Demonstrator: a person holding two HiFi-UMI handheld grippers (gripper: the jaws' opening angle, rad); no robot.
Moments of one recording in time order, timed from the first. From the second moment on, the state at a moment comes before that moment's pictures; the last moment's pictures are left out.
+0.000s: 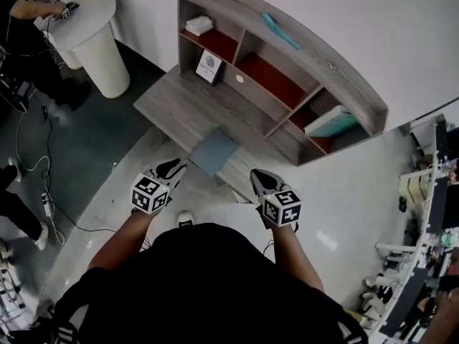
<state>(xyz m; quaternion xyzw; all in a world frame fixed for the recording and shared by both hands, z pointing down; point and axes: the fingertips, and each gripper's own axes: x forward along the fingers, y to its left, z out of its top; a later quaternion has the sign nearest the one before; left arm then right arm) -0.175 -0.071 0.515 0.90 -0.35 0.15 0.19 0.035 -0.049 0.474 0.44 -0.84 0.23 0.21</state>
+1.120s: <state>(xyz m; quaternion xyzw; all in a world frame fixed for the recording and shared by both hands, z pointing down) -0.079 -0.103 0.625 0.88 -0.30 0.29 0.22 0.097 -0.068 0.571 0.43 -0.81 0.32 0.23</state>
